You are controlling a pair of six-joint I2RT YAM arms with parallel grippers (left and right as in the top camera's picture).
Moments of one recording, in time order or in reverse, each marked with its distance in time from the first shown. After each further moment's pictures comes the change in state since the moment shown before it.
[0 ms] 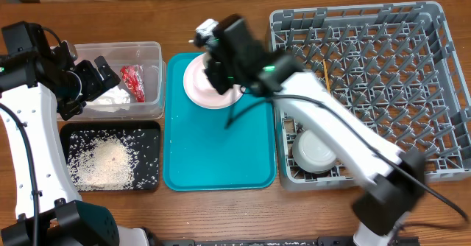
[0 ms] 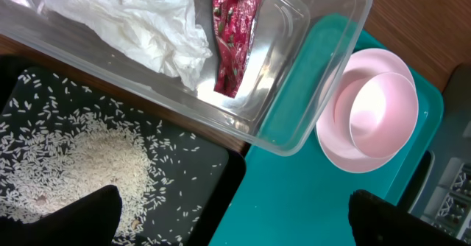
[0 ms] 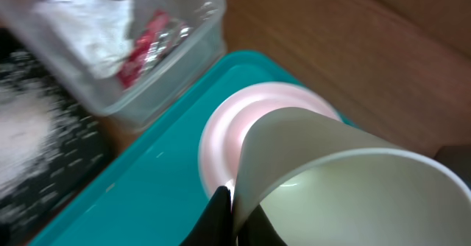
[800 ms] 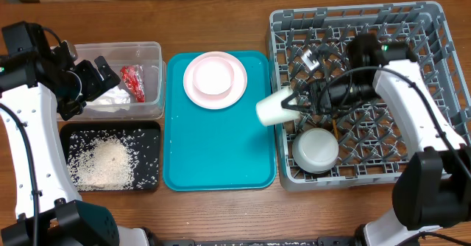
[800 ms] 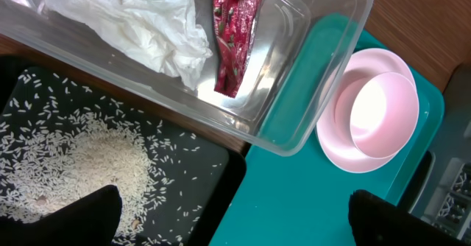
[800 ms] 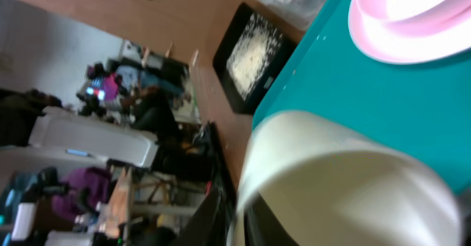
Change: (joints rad) left arm 0.000 0.000 0.000 0.000 0.000 0.000; right arm -0.597 -0.093 -0.379 -0.544 -1.096 -0.593
